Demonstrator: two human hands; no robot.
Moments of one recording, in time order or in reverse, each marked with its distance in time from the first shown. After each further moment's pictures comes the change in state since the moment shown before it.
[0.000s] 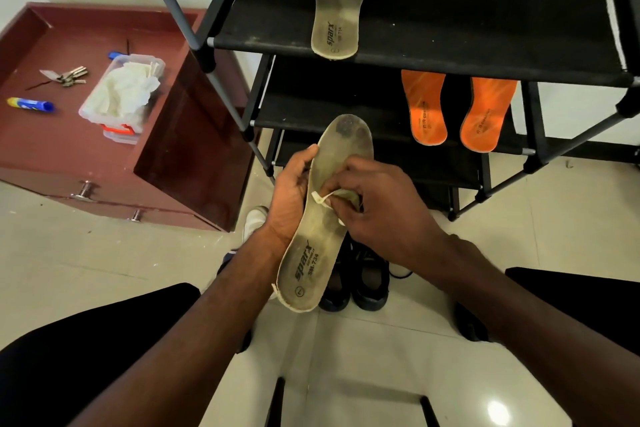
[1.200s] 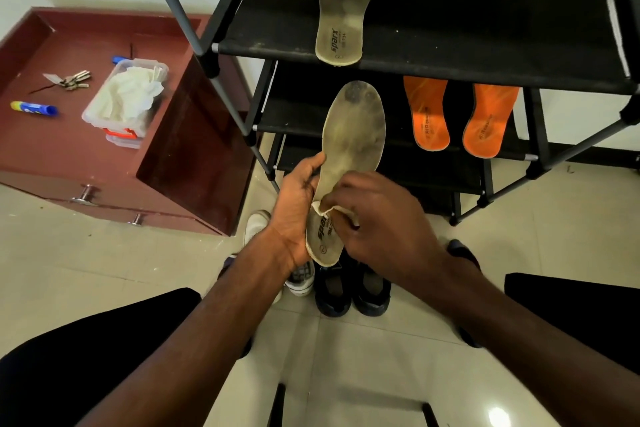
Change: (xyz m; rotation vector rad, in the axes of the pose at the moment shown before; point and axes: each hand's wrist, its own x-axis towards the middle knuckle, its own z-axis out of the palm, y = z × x) left_hand -0.002 0.003 0.000 0.014 0.003 -0.104; right_hand -0.008 -0.010 0.005 -0.167 -0.014 -0.050
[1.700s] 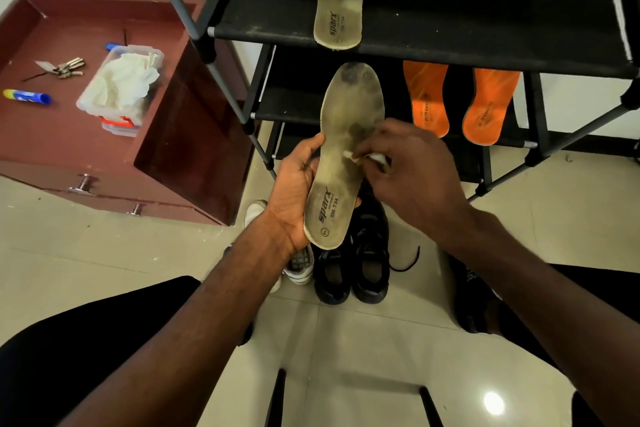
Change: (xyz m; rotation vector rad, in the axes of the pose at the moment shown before) left_hand 0.001 0.003 0.001 -0.011 -0.008 -0.010; right_hand 0.018 0.037 -0.018 -0.002 0.167 0.155
